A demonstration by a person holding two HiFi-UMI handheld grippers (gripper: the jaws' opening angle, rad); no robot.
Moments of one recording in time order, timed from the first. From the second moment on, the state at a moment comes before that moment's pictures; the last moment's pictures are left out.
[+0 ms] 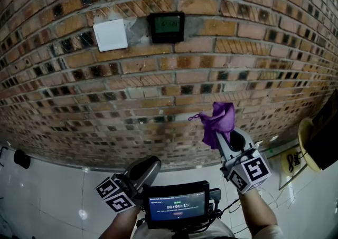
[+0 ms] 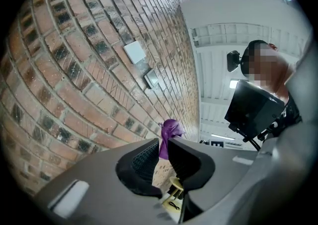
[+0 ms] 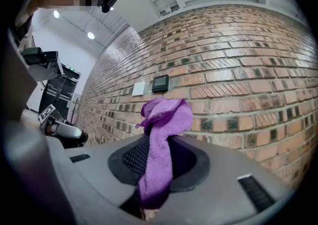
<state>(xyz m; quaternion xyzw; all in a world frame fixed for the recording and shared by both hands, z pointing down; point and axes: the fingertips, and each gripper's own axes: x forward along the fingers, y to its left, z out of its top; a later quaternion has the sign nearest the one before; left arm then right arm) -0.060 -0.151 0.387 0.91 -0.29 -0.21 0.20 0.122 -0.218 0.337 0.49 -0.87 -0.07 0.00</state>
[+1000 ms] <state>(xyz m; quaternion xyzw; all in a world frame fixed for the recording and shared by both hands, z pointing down) -0.055 -0.147 0.395 0.91 -0.29 -0.21 0.21 0.116 -0.195 0.384 0.48 -0.88 -0.02 0.04</state>
